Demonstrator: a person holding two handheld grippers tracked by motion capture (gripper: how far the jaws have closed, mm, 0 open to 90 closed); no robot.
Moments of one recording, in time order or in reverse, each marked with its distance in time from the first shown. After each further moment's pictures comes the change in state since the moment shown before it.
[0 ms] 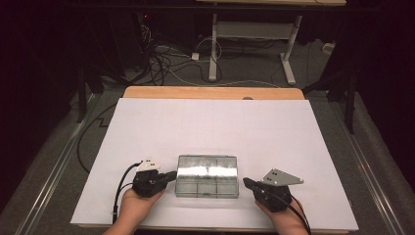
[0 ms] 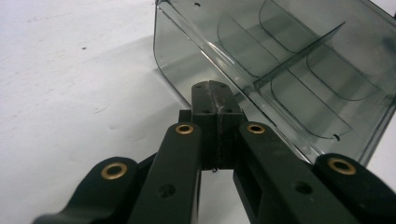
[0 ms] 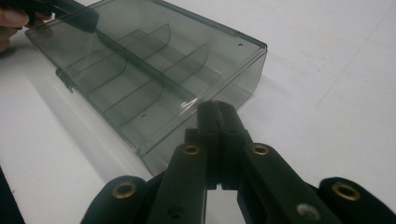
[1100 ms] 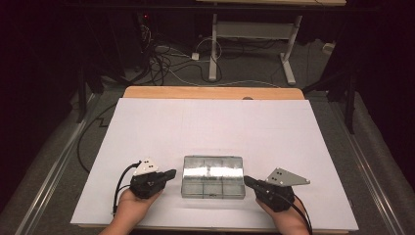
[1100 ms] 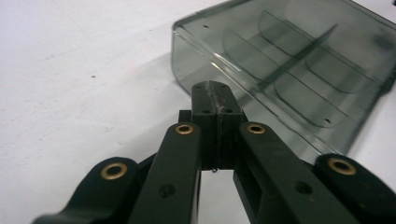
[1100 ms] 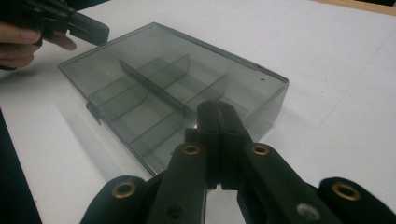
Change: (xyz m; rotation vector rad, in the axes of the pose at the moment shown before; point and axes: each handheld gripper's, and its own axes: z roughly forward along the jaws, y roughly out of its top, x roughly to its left) left arm -0.007 0.002 -0.013 -0.047 0.024 0.095; right arm -0.002 0.004 -0.007 -0.079 0.049 0.005
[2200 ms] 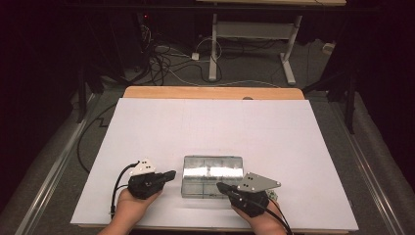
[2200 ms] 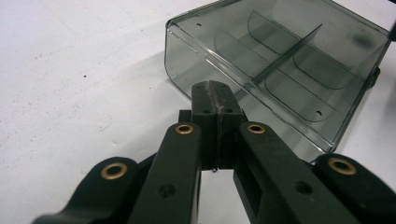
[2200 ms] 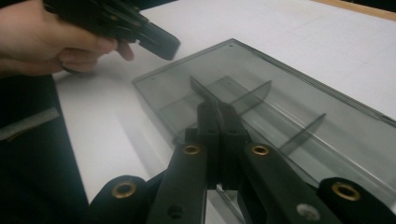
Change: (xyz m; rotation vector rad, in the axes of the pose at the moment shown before) left arm 0.008 -0.004 -0.001 -0.016 -0.053 -0.003; right arm 0.050 0.017 0.033 -0.007 0.137 -0.094
